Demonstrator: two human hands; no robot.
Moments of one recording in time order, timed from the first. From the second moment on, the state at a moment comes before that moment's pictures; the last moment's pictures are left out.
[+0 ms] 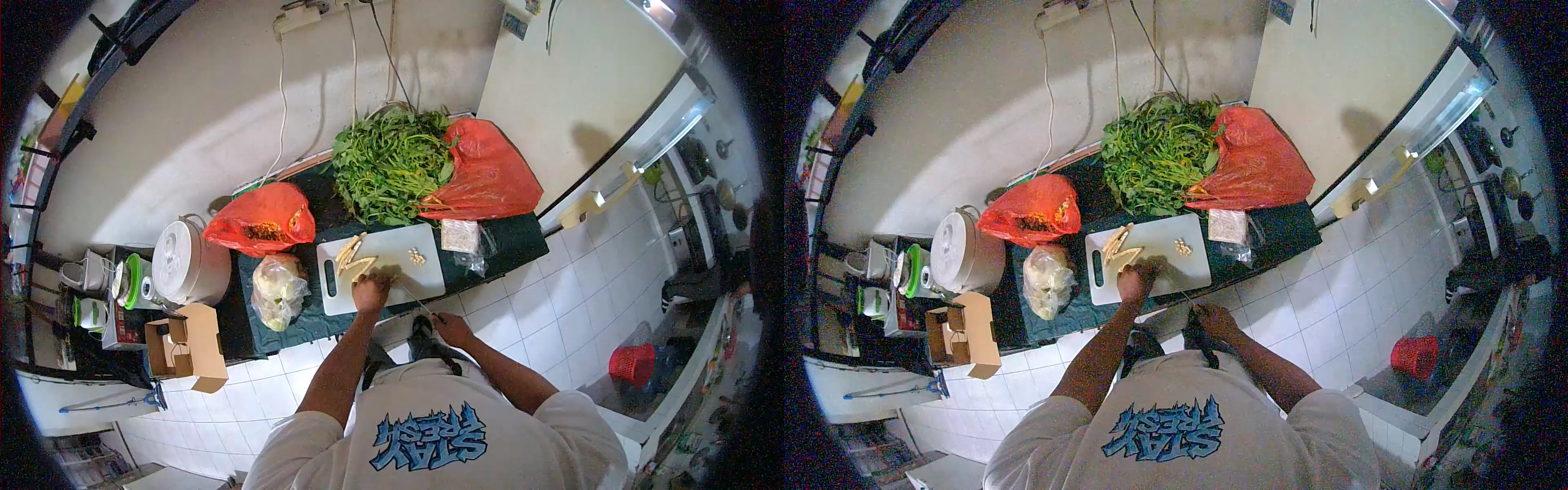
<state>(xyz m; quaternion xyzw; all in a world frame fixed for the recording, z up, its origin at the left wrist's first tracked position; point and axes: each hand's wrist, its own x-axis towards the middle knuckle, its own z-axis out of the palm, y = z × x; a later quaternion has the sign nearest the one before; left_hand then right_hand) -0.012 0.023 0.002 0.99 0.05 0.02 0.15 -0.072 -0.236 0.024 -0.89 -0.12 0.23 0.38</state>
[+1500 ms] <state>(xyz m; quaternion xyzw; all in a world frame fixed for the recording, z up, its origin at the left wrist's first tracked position) -0.032 0.016 0.012 0.98 0.17 0.01 0.12 -0.073 -0.236 0.029 -0.91 -0.17 0.23 0.31</state>
